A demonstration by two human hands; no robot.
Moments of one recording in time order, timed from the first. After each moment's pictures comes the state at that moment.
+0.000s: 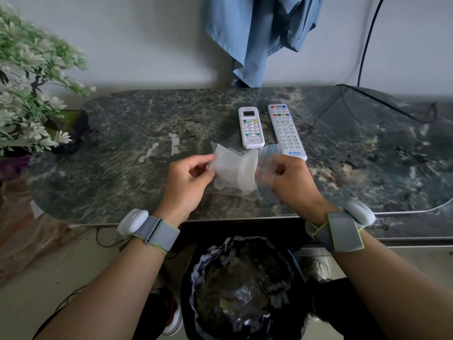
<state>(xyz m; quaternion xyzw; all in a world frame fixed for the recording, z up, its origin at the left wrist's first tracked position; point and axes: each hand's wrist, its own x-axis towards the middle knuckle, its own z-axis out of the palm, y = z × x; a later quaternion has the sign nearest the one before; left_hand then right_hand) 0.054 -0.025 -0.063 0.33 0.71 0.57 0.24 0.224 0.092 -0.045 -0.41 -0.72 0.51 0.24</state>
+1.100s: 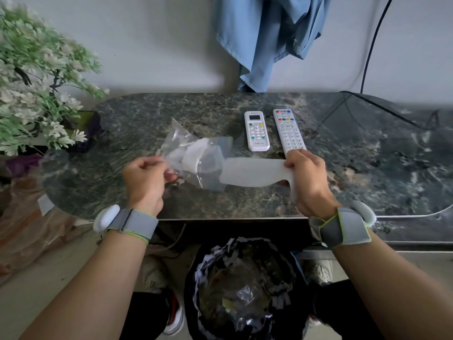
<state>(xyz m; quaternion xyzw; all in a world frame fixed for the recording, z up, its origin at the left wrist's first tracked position) 0.001 -0.046 -0.058 0.01 0.71 0.68 0.17 0.216 0.091 -0.027 -0.50 -0.48 0.62 0.36</state>
